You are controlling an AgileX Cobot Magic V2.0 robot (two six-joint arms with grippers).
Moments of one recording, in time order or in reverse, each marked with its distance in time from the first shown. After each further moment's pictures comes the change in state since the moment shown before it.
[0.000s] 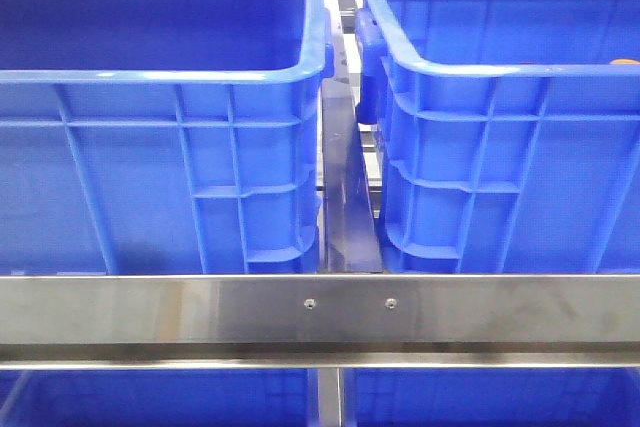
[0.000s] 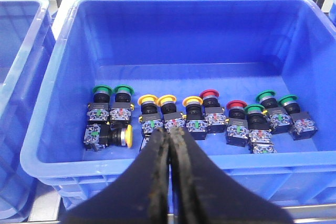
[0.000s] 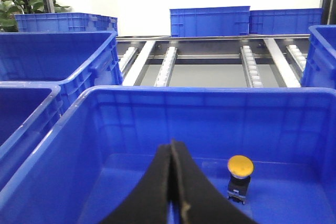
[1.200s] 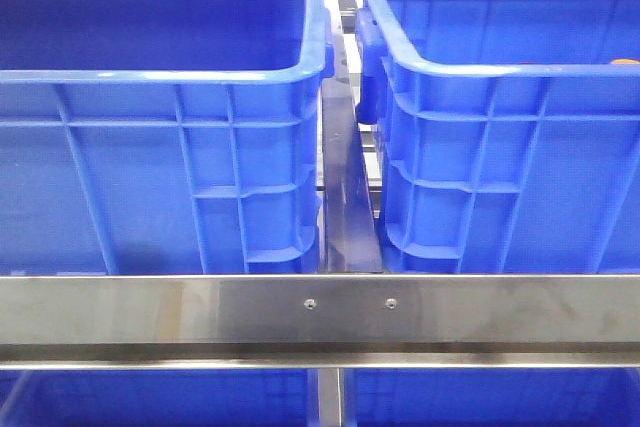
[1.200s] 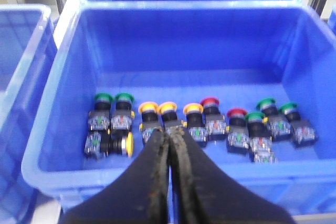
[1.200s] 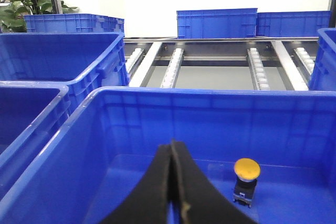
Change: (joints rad) left arm 0.000 -0.002 0.010 0.000 -0.059 0.000; right arm 0.000 -0.002 0.000 -0.004 0.023 0.000
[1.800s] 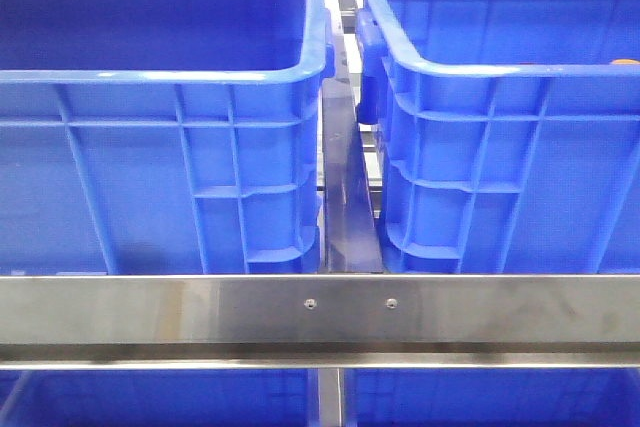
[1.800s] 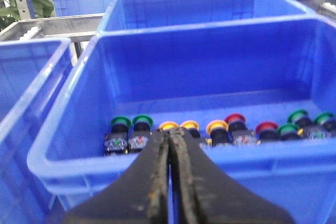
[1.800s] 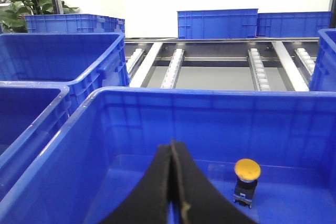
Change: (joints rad) left arm 0.000 -0.294 0.506 0.110 -0.442 0.000; right arm 0.000 -0.001 0.000 0.000 0.002 0.000
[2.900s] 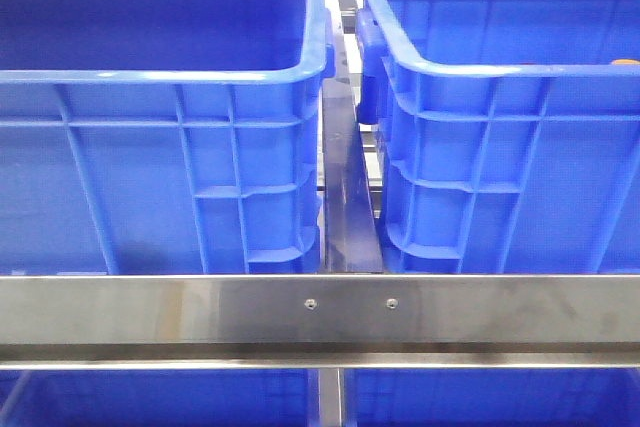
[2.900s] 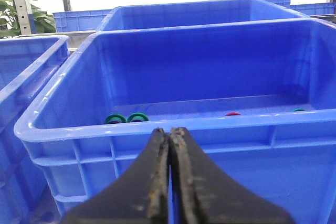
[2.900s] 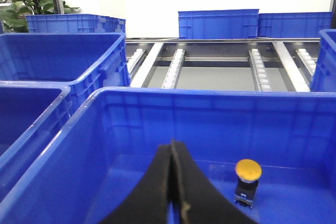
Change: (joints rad) left arm 0.000 -0.131 0.197 -0.024 -0.169 0.000; right arm 0.000 0.000 0.000 0.000 0.002 0.000
